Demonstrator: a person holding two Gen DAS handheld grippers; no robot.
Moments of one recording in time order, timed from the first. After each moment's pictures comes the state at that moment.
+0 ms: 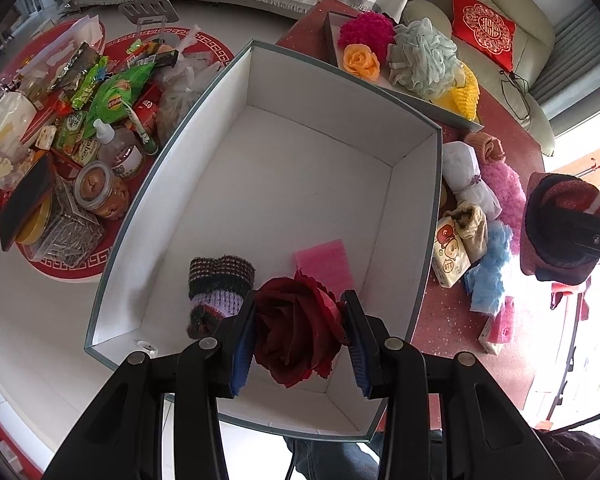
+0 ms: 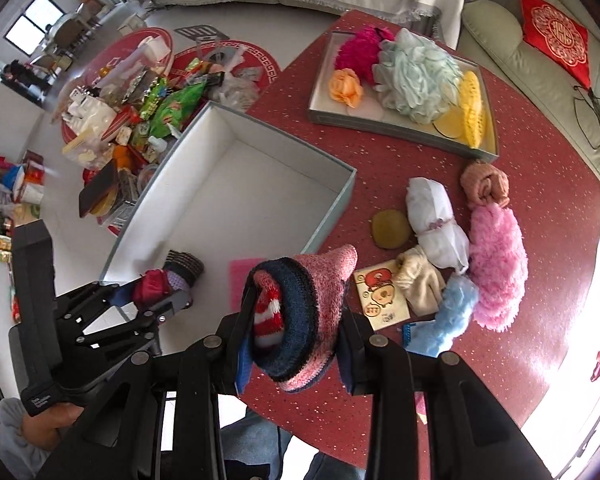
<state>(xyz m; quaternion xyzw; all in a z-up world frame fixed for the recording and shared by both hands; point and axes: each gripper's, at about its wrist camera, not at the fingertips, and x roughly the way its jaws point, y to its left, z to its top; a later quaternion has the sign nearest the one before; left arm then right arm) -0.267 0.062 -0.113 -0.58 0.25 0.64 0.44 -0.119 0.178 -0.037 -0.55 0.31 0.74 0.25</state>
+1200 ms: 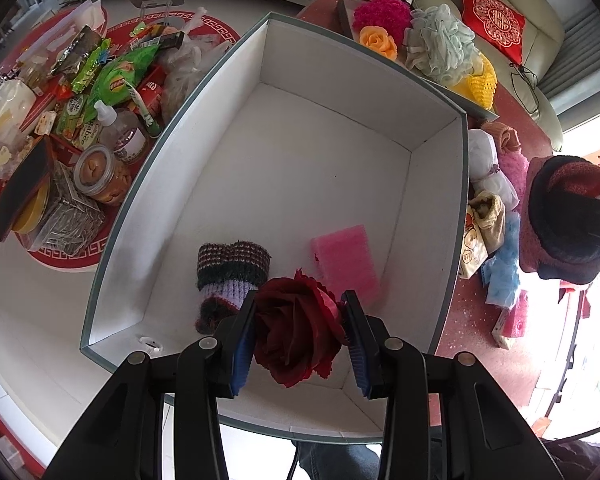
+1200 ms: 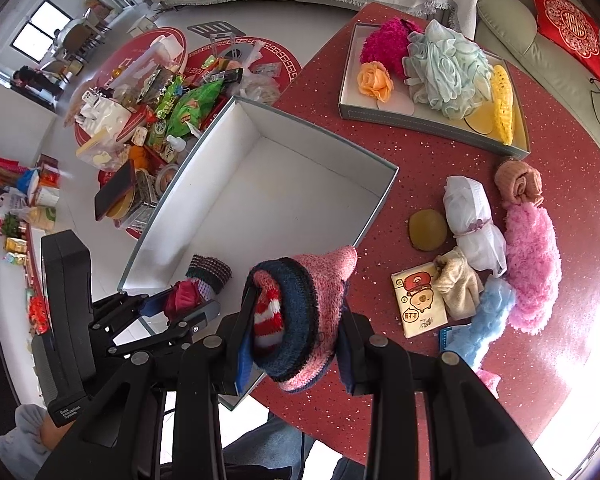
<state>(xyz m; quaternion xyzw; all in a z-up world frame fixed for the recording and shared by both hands) -0.276 0.056 -0.133 -0.60 0.26 0.63 0.42 -0.141 0.171 -0.050 -0.54 0.33 0.74 0.23</state>
